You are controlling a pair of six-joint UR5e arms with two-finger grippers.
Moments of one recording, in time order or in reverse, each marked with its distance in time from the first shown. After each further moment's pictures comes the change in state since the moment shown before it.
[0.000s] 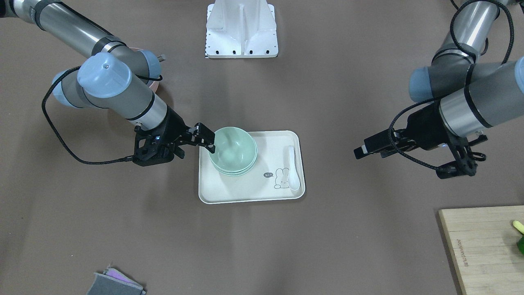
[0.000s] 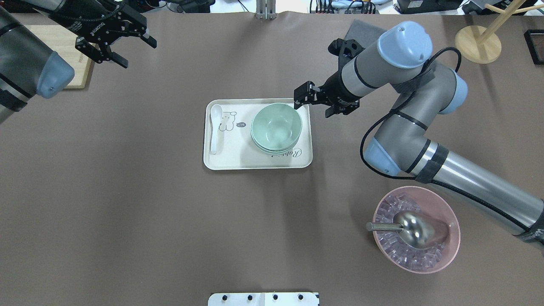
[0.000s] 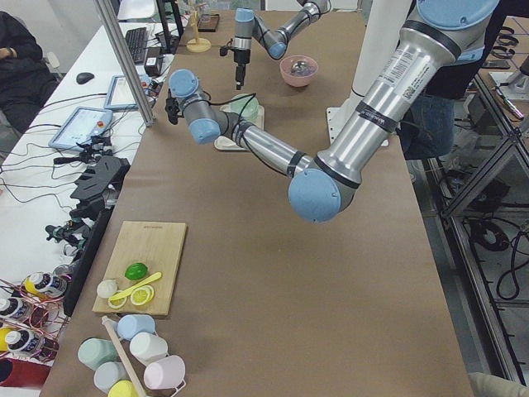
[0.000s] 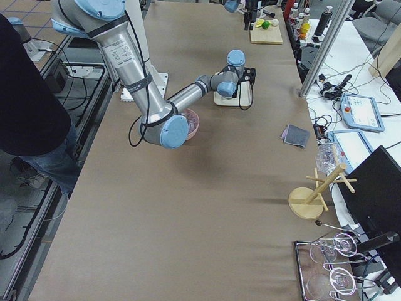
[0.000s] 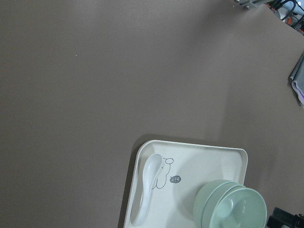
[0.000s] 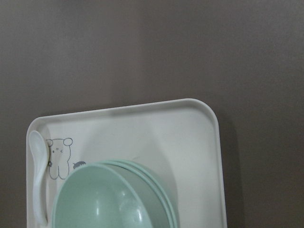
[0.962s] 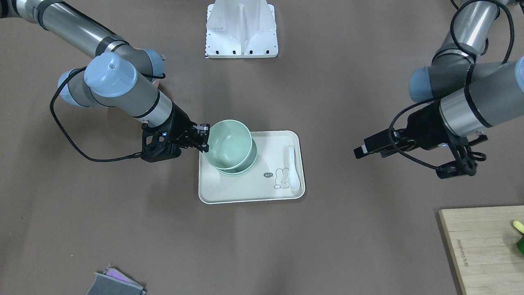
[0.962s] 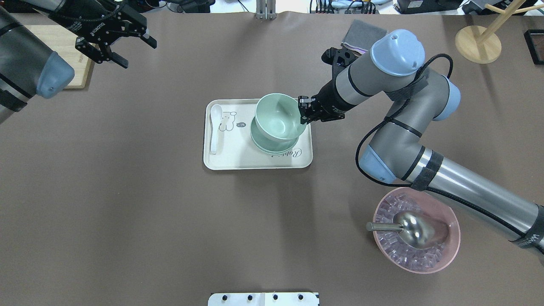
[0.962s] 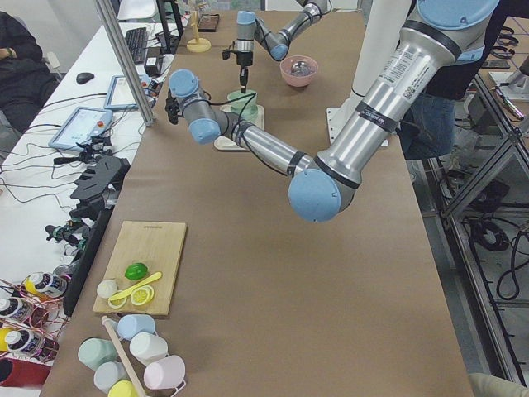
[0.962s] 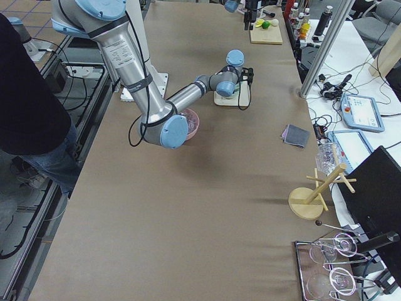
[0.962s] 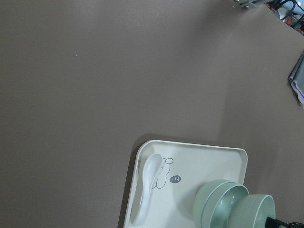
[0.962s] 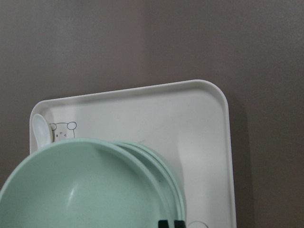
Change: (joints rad) left arm 0.002 -0.001 0.001 -0.001 -0.008 0.000; right arm -0.051 0.001 -0.003 0.008 -0.022 -0.004
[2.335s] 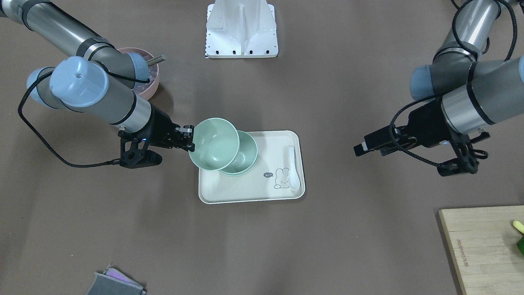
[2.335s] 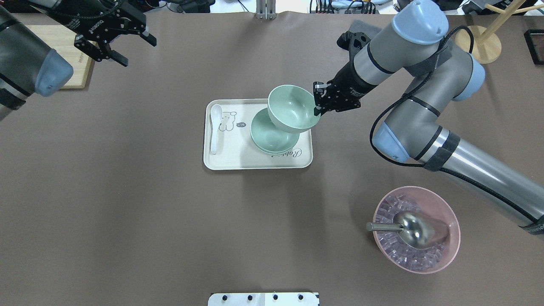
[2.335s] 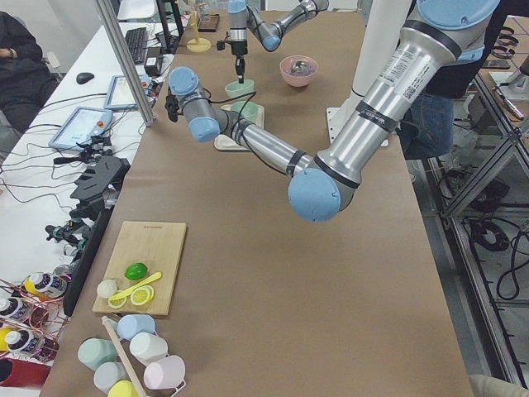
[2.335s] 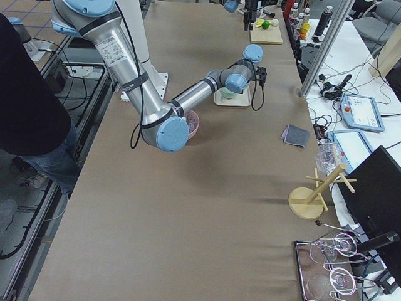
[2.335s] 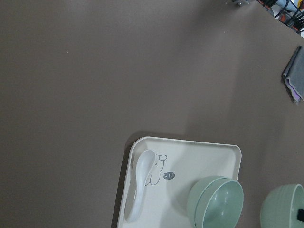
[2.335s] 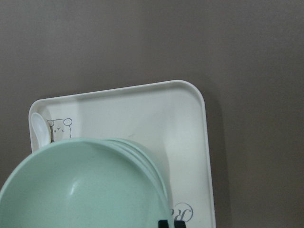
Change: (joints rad) left arm -0.007 -0.002 -0.008 -0.001 -0.012 0.001; right arm 0.066 -0.001 0.011 -0.064 0.145 -0.016
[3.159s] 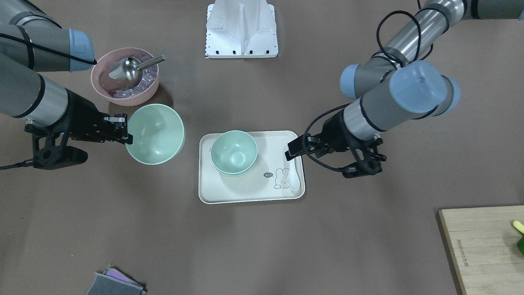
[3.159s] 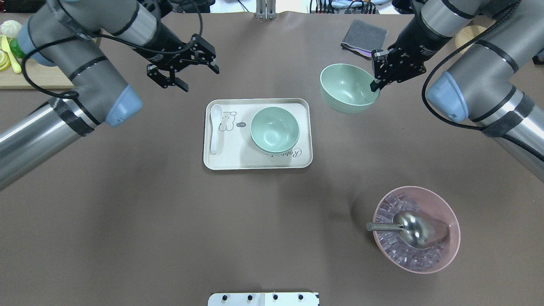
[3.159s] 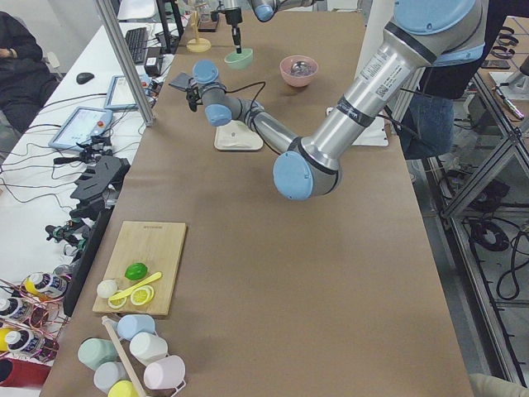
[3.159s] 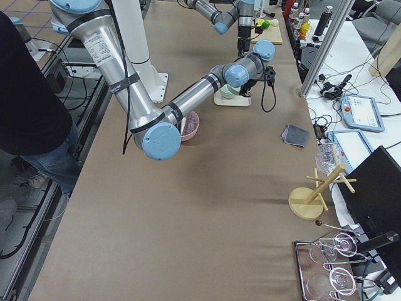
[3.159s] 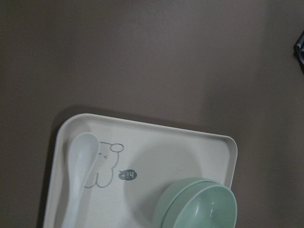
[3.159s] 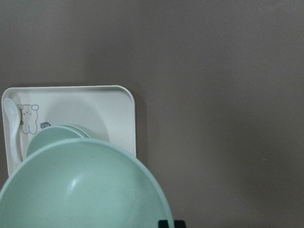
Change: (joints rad) left arm 0.159 -0.099 0.050 -0.003 0.156 -0.136; right arm 0.200 -0.044 0.181 -0.518 0.169 -0.424
